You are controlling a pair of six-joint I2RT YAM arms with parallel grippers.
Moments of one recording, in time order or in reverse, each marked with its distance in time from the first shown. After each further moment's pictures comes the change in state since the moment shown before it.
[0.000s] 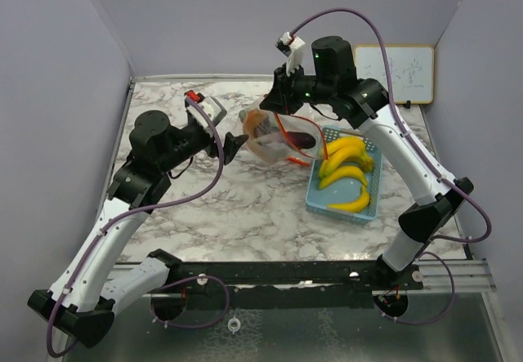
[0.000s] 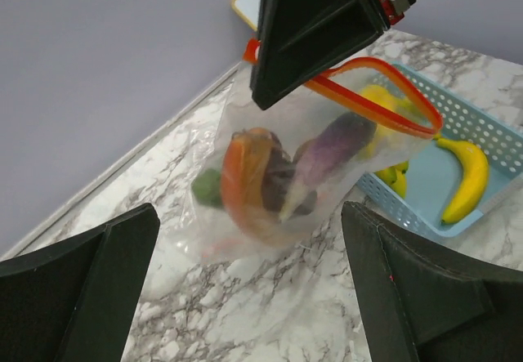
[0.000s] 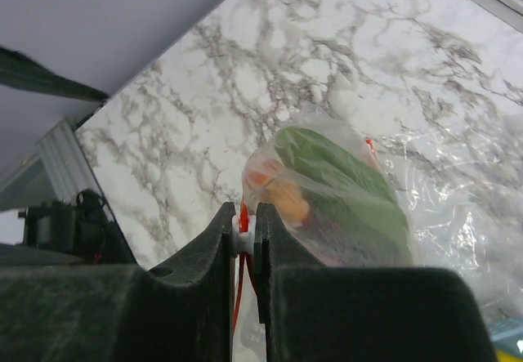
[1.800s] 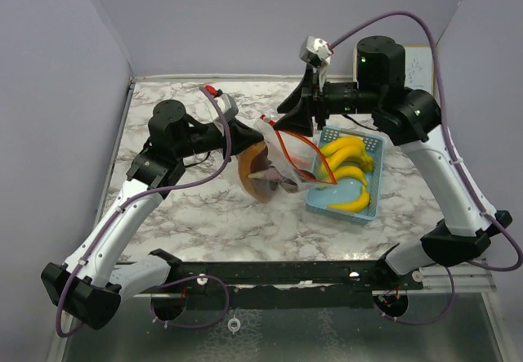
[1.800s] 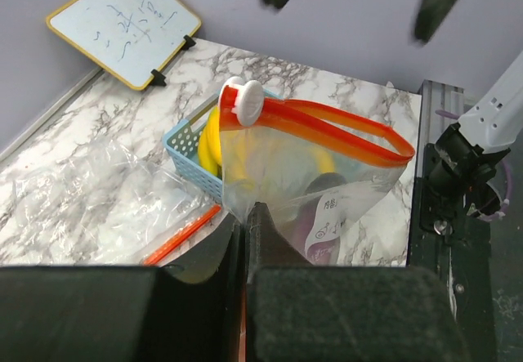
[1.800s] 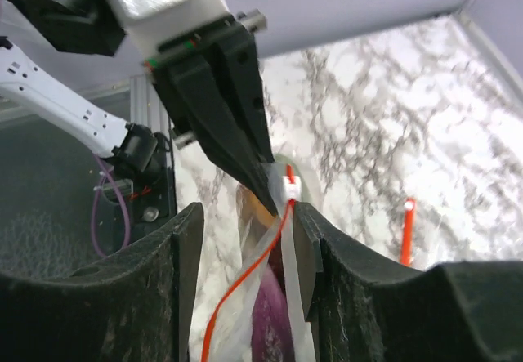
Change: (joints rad) left arm -0.002 0.139 -0.015 0.163 0.443 -0.190; right arm -0.002 -0.184 0.012 -0.122 -0.401 -0.253
